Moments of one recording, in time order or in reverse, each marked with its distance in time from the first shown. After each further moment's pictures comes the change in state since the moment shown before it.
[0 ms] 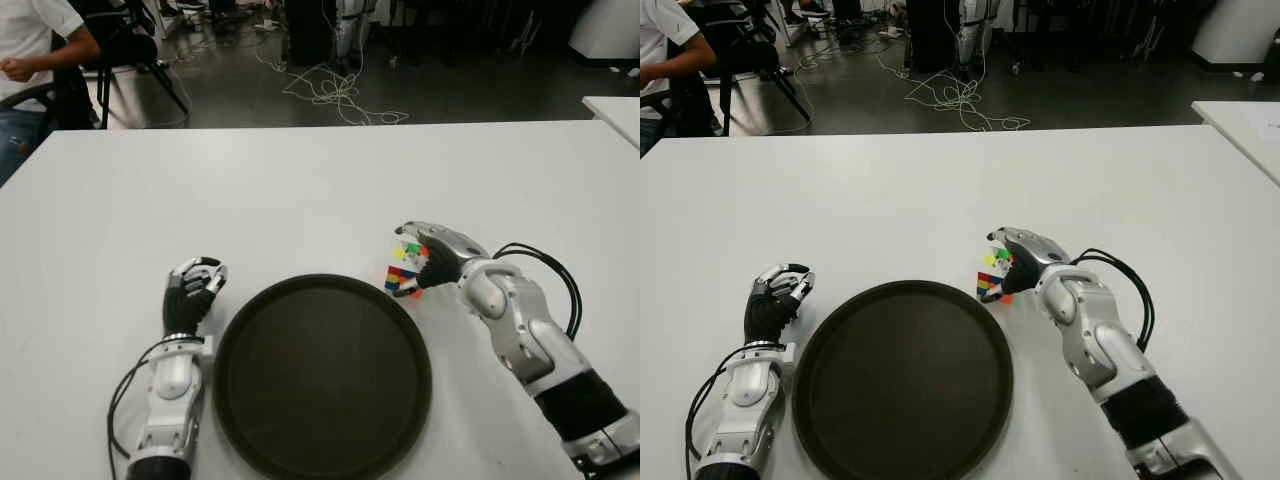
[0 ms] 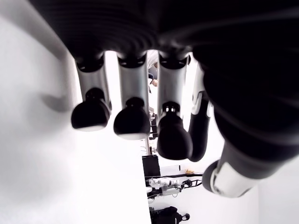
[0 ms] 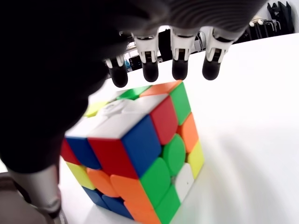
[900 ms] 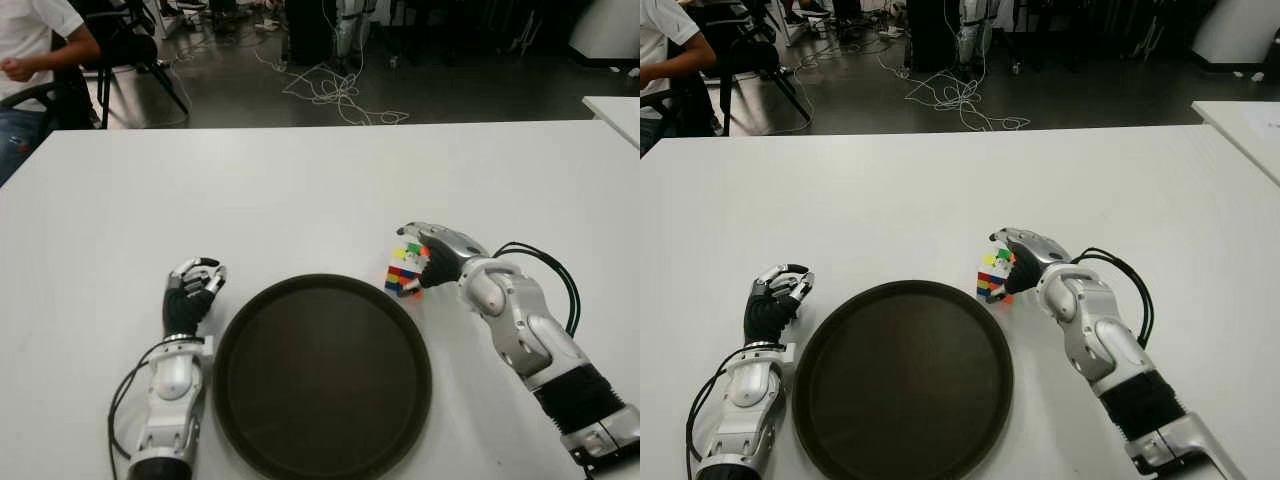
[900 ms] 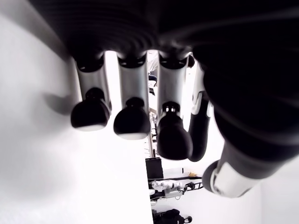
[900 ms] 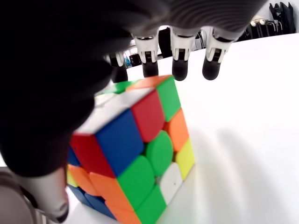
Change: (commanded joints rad) left arm -0.002 0.003 0.001 0.008 -0.005 -0.002 -0.010; right arm -0.018 0.008 0.003 0.057 0.006 -0.027 -0.006
